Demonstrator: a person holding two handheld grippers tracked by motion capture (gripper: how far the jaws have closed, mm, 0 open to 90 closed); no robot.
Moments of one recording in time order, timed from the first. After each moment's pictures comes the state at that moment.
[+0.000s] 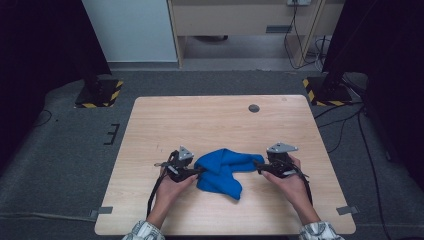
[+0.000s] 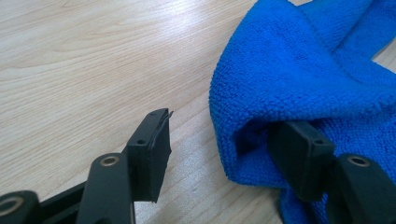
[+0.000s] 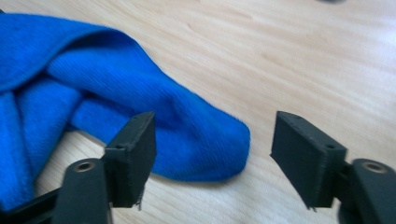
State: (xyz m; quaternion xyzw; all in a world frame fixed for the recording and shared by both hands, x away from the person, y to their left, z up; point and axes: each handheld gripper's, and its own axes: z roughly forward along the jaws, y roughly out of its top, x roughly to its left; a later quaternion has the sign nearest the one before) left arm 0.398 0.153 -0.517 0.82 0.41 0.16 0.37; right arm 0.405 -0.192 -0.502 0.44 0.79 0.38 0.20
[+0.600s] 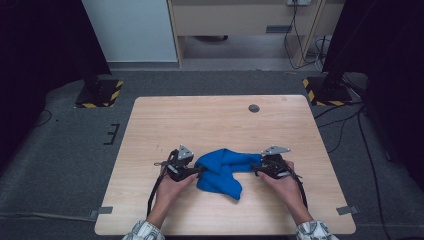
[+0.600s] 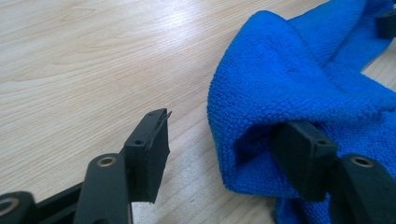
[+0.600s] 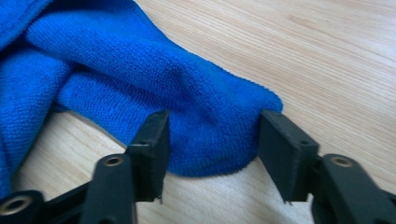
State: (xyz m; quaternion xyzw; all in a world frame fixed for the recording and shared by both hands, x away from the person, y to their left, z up) left arm 0.400 0.154 -0.514 0.81 0.40 0.15 0.39; right arm 0.411 -0.179 -0.525 0.45 0.80 0.35 0.17
